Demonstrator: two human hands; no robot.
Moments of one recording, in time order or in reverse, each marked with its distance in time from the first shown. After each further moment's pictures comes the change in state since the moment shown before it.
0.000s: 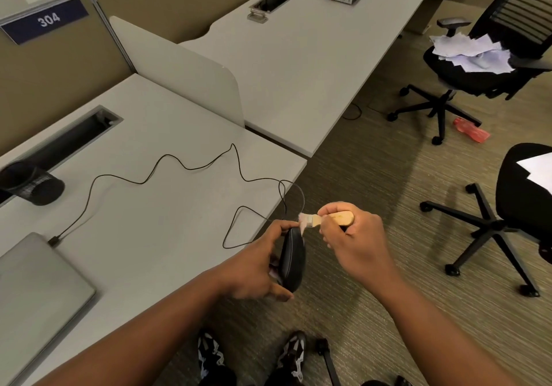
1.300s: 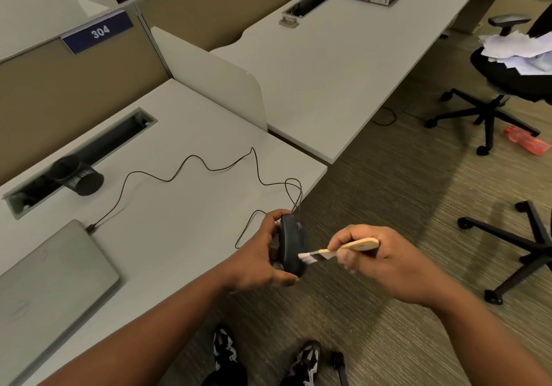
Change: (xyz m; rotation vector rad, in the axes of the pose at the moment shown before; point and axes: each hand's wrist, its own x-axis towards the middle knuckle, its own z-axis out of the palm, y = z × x) left_hand 0.009 -0.008 -0.003 -0.190 0.210 -0.038; right_hand 0.017 0.016 -0.051 0.037 -0.609 -0.084
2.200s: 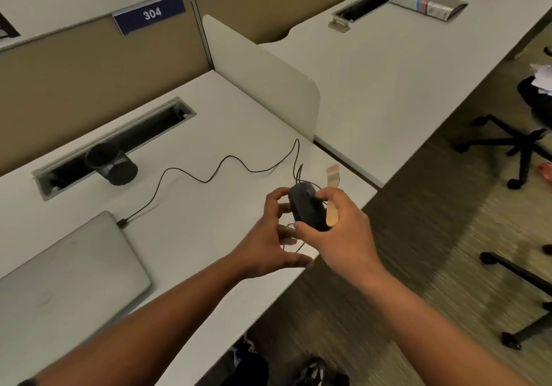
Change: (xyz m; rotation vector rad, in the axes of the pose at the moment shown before) left_hand 0.004 -0.012 -0.100 0.016 0.268 0.076; right_hand 0.155 -0.058 0.111 -0.100 0.390 0.078
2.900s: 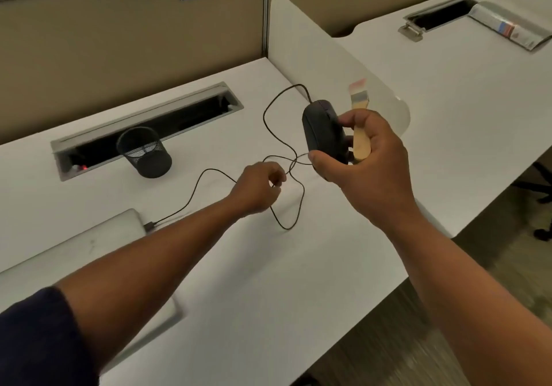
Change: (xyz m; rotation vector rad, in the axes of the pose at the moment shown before) left_hand 0.105 -0.079 -0.193 0.324 0.392 -0.112; right_hand 0.148 -0.127 0.089 0.013 0.058 -0.270
